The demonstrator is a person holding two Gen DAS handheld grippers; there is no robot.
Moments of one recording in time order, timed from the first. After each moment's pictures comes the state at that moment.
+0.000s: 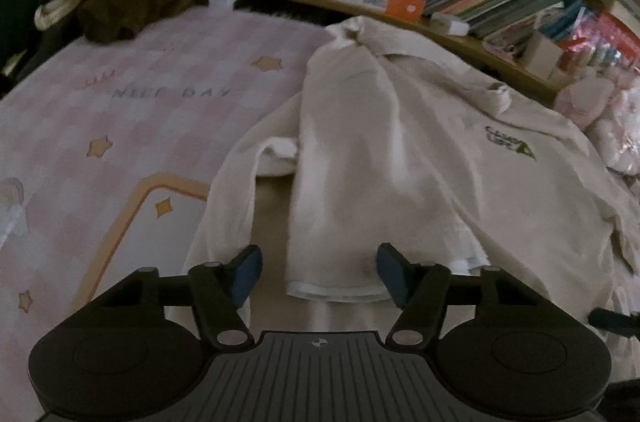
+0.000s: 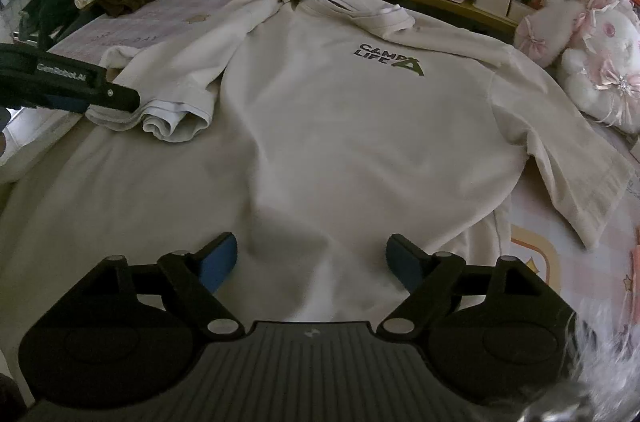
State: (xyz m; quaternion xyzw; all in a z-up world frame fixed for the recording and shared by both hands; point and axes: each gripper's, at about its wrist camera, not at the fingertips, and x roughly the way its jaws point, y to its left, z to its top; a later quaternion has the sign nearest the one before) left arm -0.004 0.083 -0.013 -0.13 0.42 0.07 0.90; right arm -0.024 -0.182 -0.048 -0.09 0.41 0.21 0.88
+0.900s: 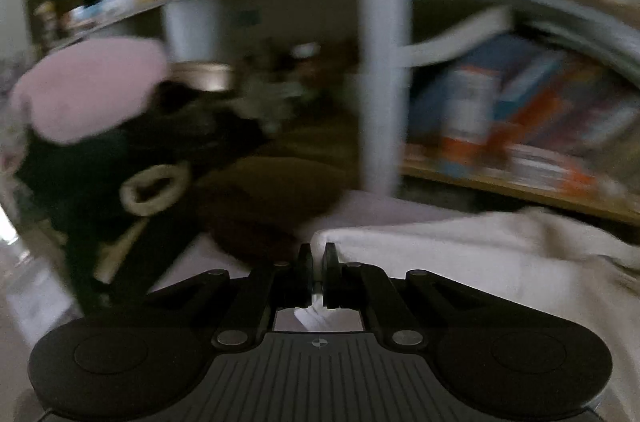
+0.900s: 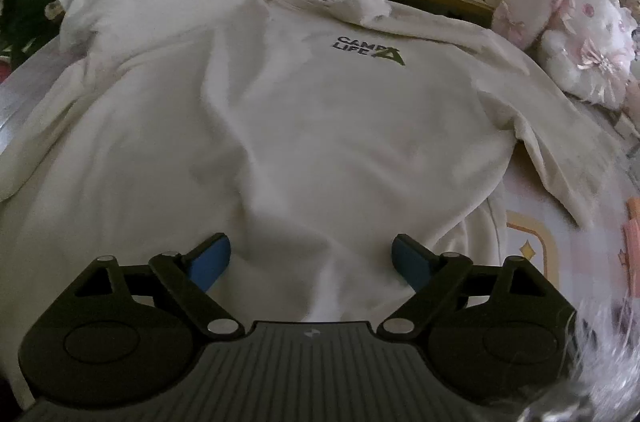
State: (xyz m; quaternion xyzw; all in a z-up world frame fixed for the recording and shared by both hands) left arm 0.138 0.306 0.073 -0.03 0.32 0.21 0.92; right arm -0.021 -0.173 -0.052 -0.08 0.42 0.15 0.89
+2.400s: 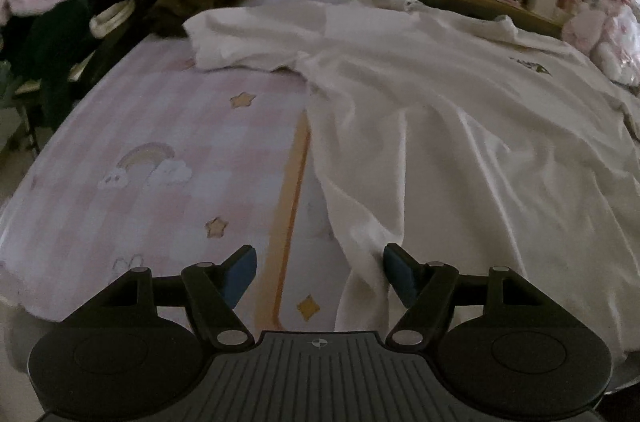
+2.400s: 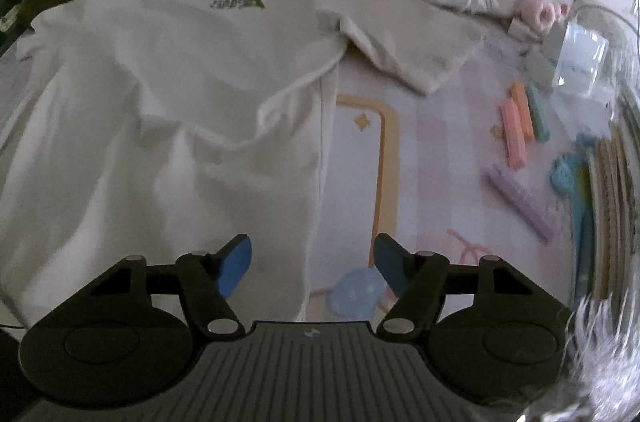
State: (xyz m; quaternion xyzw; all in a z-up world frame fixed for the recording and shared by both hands) left arm -0.114 0.165 0.005 -0.03 0.45 0.07 0.89; right arm -0.082 -0.279 -0.022 -0.04 0.49 0.08 0.86
